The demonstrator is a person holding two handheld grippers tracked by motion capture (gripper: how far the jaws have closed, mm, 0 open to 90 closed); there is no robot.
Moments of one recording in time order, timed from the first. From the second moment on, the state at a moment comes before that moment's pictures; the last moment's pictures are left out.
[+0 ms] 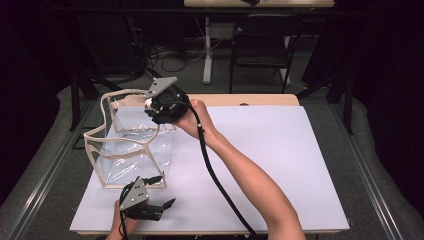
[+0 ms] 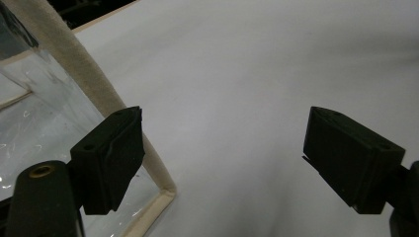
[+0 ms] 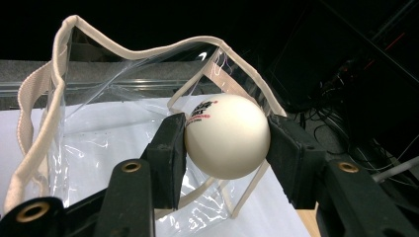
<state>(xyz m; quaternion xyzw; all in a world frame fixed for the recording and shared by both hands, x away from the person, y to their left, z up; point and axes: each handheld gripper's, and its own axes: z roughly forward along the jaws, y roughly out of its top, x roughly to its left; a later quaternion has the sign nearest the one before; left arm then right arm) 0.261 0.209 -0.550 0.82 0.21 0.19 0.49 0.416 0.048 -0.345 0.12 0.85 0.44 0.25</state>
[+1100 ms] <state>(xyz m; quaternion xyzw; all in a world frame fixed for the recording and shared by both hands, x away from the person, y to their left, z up) 0.261 0.210 -0.550 0.82 0.21 0.19 0.49 0.419 0.074 -0.354 0.11 0.88 0.41 0.23</state>
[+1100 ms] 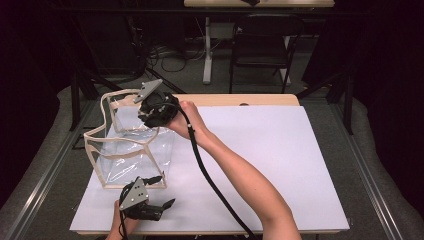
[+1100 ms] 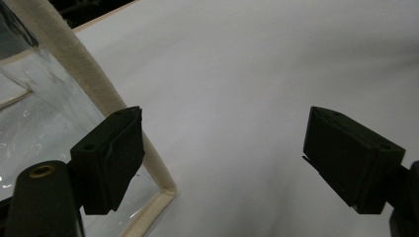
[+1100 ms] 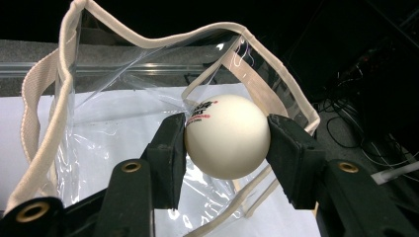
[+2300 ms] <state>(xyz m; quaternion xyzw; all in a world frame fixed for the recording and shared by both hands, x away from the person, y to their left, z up) 0.261 0.209 -0.550 0.82 0.21 0.19 0.49 0.422 0.084 -0.364 0.11 0.90 0.37 0.20</state>
